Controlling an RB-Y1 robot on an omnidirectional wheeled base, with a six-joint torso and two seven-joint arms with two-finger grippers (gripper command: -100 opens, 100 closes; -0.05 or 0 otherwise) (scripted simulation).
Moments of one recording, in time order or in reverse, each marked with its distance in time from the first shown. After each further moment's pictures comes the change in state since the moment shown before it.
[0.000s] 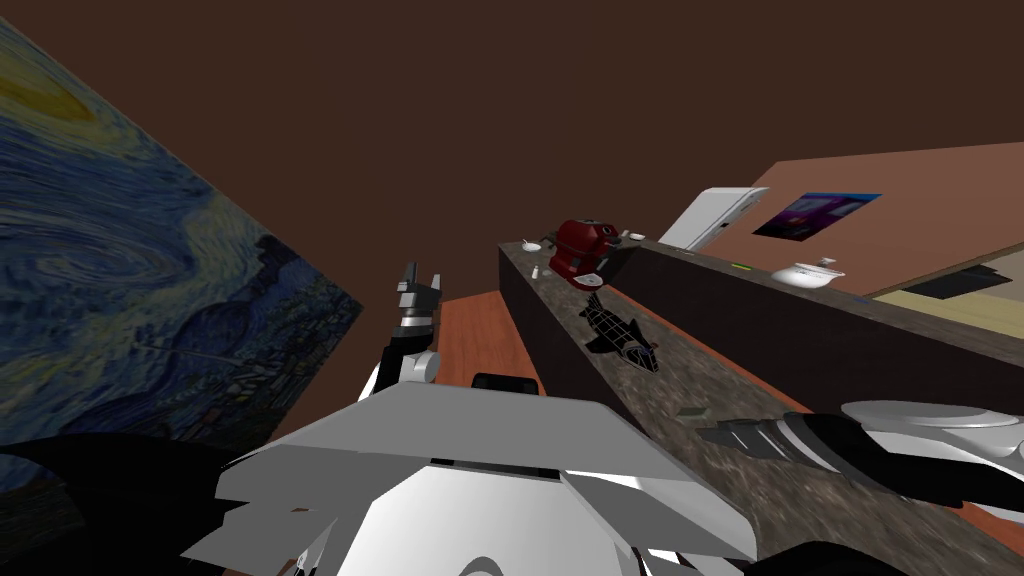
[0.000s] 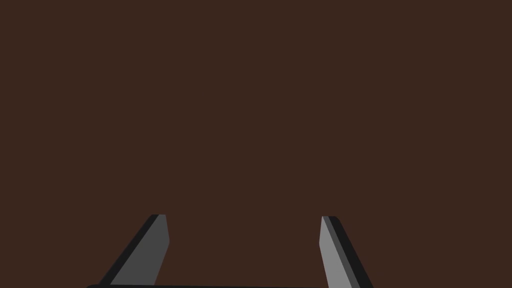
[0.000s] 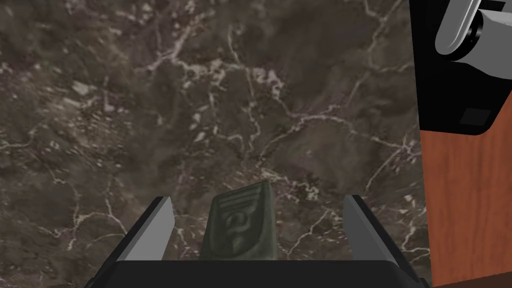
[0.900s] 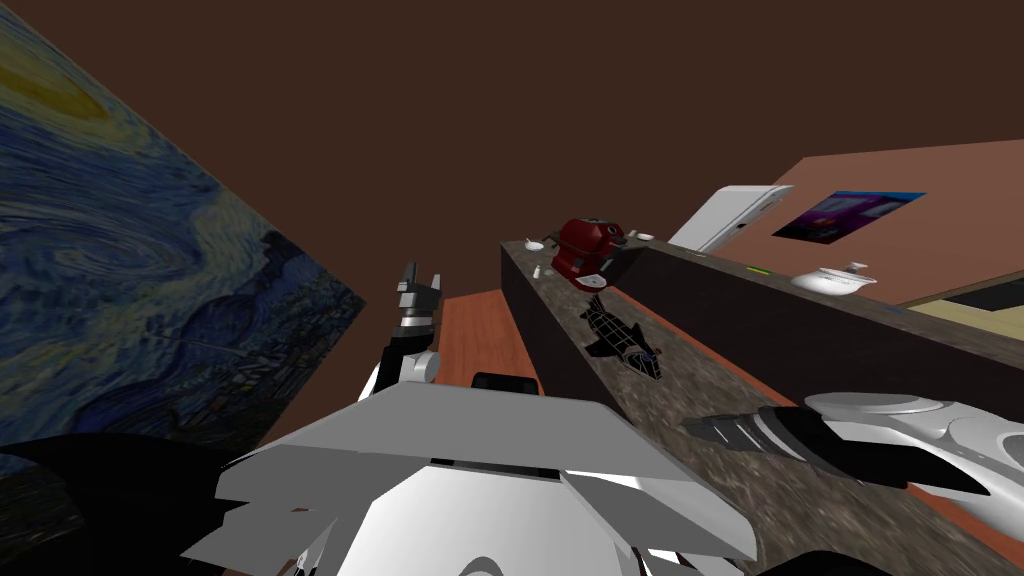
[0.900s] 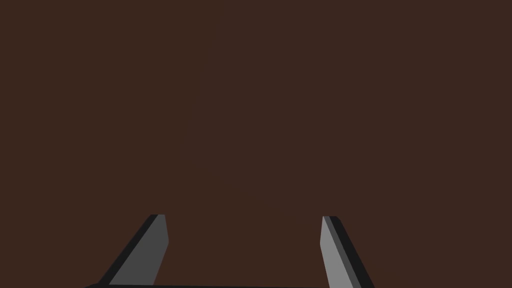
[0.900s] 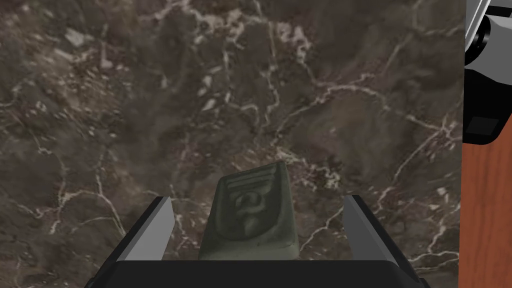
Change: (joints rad) left arm 0.000 0.000 0.000 0.000 0.000 0.000 0.000; right arm 0.083 -0.053 -0.057 -0.064 -0.029 0.096 -0.008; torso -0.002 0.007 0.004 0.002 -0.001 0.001
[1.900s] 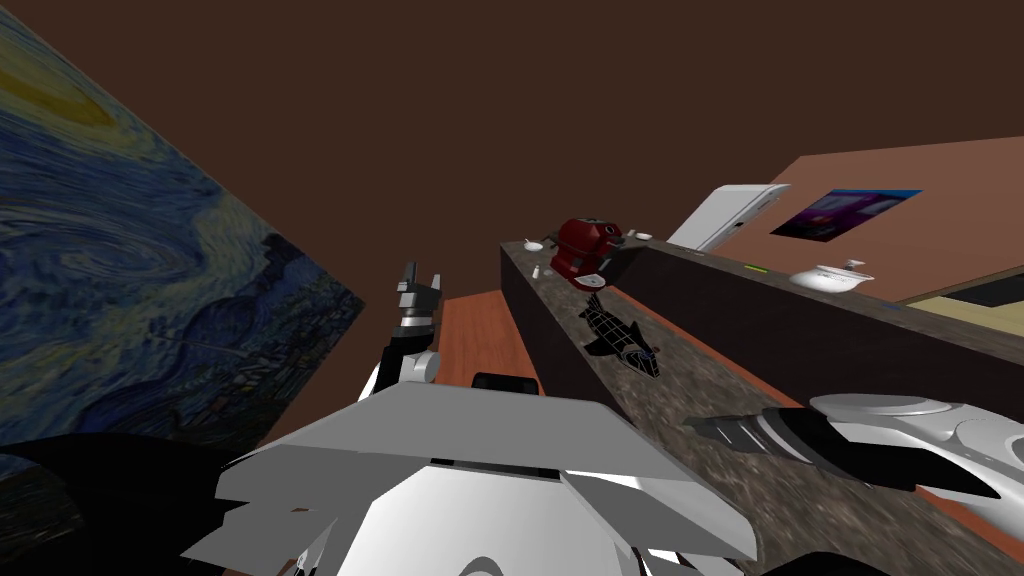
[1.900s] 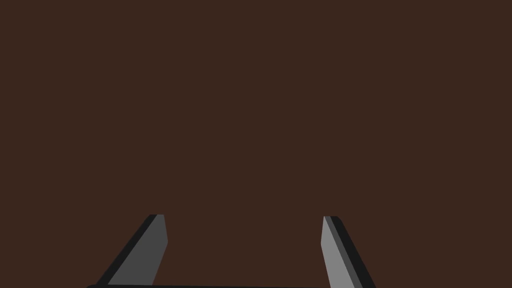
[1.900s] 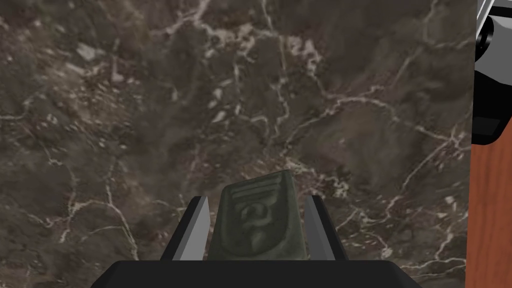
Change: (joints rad) left arm 0.000 0.000 0.000 0.000 0.000 0.000 0.000; right arm 0.011 0.005 -0.009 0.018 0.000 -0.011 0.007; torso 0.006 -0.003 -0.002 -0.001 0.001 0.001
